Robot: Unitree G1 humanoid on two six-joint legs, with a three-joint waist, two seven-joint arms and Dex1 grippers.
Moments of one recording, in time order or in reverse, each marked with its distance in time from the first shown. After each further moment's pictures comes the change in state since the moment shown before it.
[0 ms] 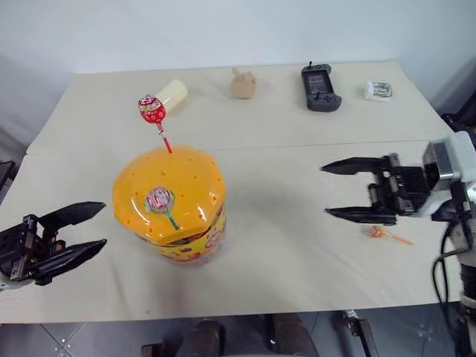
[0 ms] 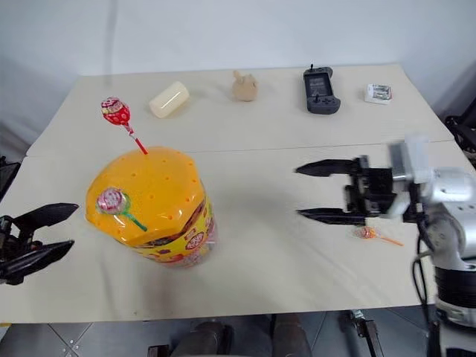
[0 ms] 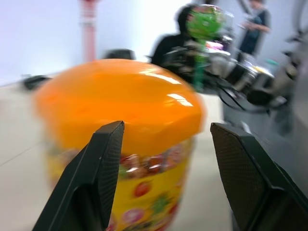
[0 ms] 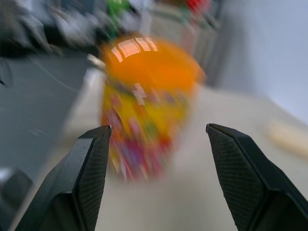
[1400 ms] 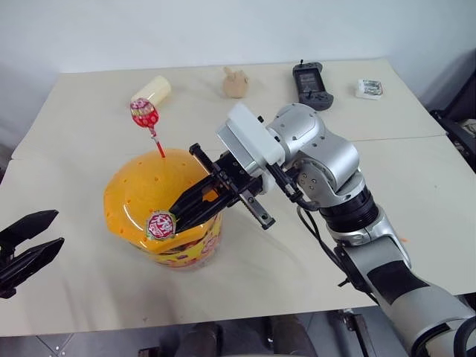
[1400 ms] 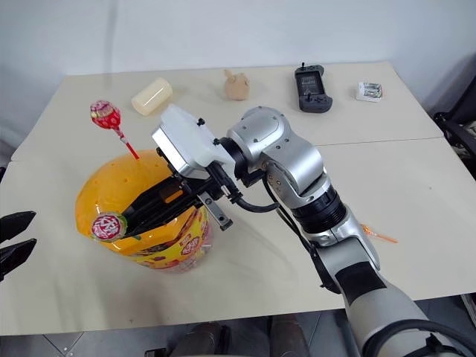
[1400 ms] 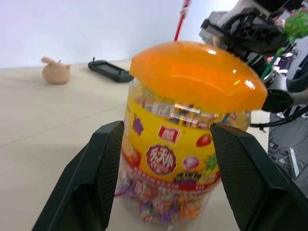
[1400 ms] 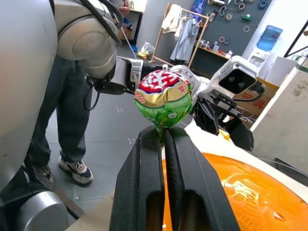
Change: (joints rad) left arm 0.094 -0.009 0.124 0.099 -0.001 -0.008 0.012; right arm -0.590 0.556 0.449 0.279 -0.233 0.072 0.120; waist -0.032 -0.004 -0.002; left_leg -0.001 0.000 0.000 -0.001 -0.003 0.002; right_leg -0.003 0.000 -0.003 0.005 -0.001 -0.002
